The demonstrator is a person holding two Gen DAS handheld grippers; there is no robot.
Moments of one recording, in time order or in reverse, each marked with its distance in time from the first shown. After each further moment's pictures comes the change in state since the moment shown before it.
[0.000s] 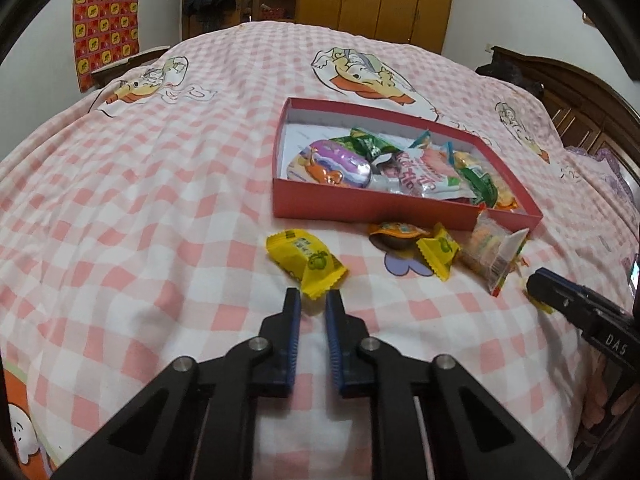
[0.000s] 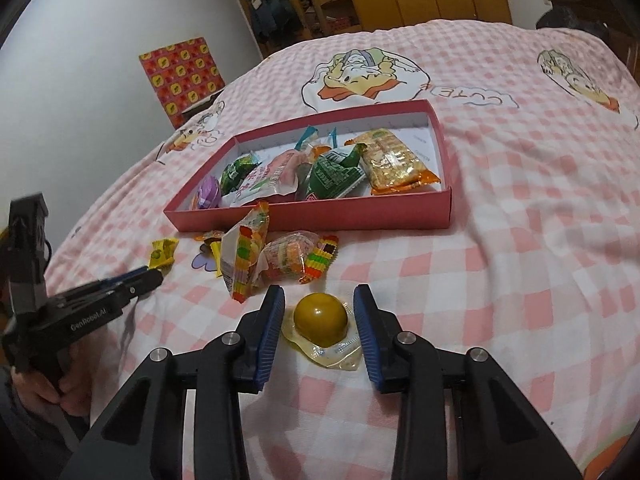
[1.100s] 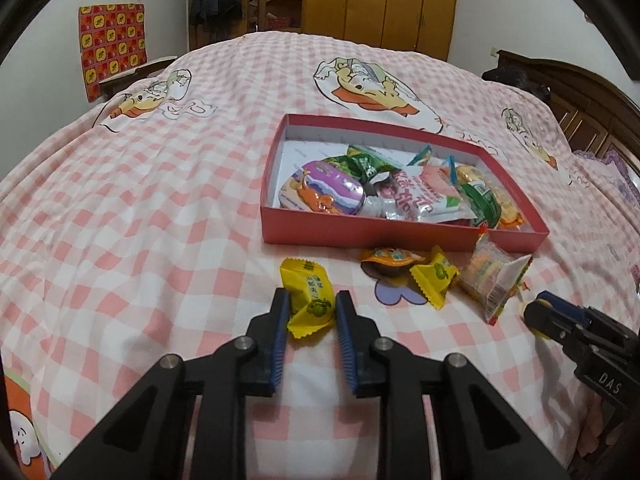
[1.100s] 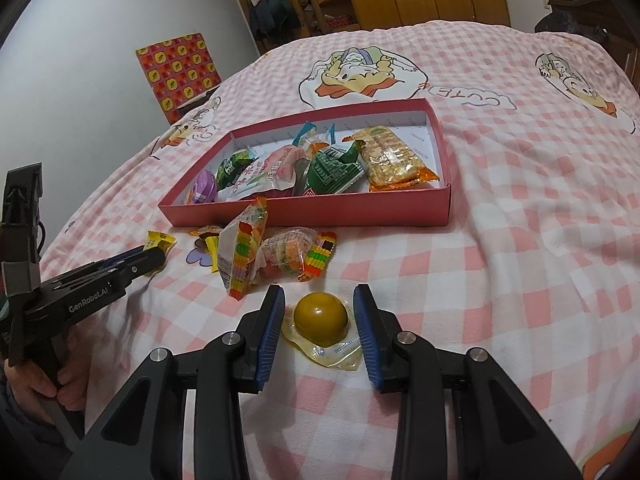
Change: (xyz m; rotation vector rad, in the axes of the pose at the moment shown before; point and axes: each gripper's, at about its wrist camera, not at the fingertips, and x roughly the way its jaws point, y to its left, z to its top) left arm 0.004 -0.012 0.013 -0.001 -0.031 0.044; right arm 0.003 0.000 -0.001 -0.016 0.009 -0.027
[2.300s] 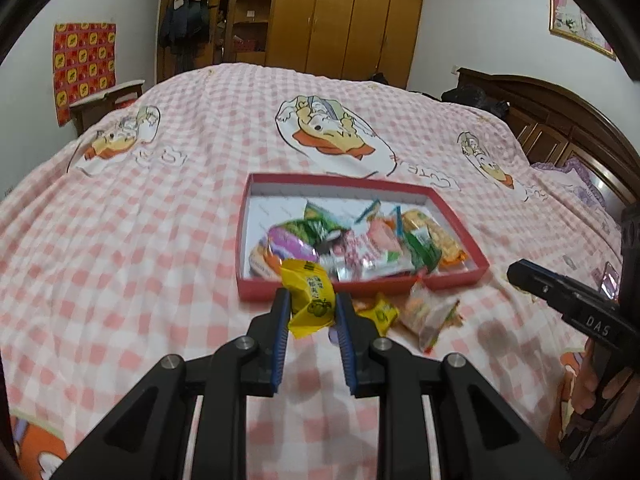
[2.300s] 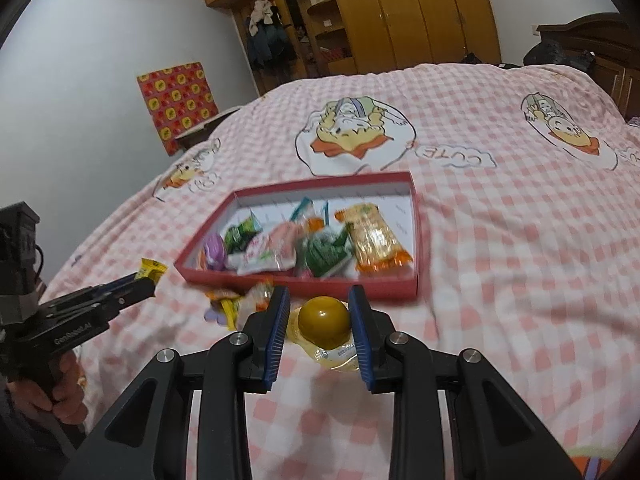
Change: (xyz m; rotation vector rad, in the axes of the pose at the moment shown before) left arm -0.044 -0.002 0.039 0.049 -0.082 -0.140; right arm -0.047 0.005 0.047 -0.001 -0.119 -0.021
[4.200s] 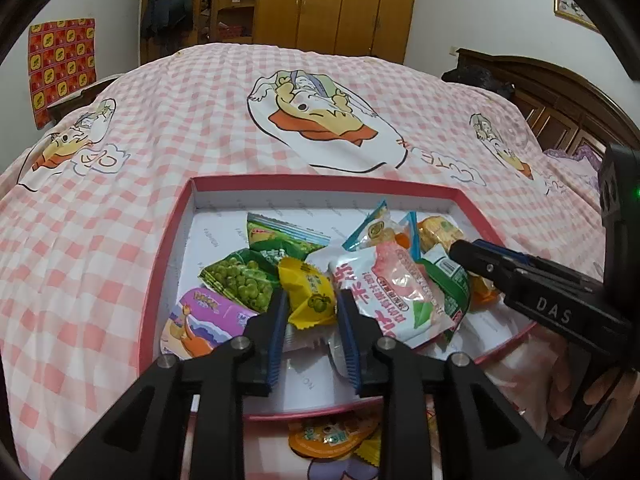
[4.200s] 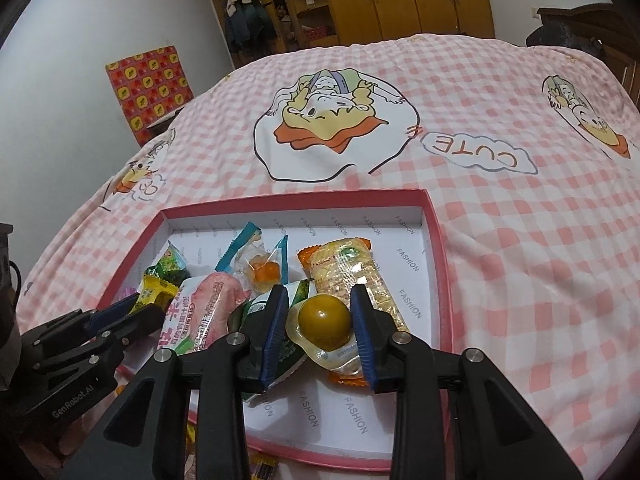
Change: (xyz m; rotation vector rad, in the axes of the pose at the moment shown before) left arm 0.119 -0.018 0.032 0.033 0.057 -0.013; right arm 0.129 -0.027 0.045 0.025 0.077 -0.070
